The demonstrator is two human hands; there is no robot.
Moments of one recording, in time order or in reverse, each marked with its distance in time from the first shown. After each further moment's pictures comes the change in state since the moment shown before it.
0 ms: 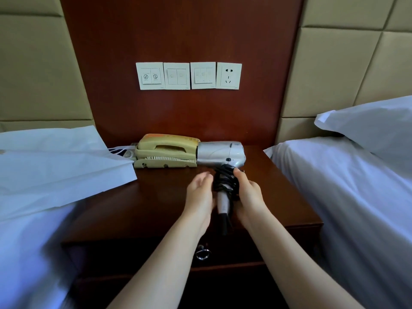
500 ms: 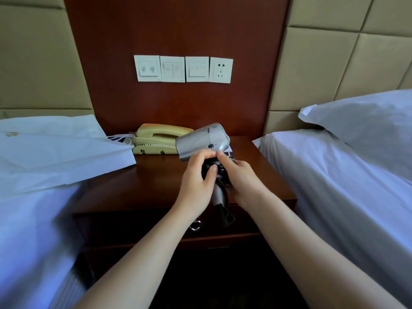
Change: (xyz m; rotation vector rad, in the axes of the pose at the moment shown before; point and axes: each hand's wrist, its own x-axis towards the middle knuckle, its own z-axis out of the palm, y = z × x) left_hand -0.059 0.013 -0.016 0.668 -0.197 0.710; right_hand -0.070 -0.035 -0.005 -0.255 -0.220 -0.015
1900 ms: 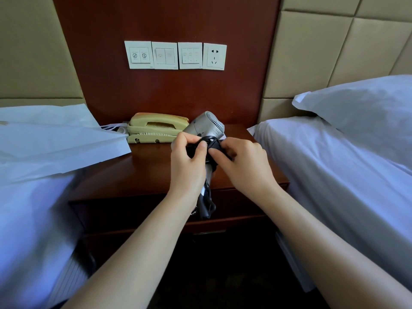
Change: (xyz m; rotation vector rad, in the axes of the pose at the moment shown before) left_hand -0.009 0.041 -0.007 -0.220 0.232 -0.304; right_hand -0.041 -0.013 -0.011 -1.101 0.253 -0.755
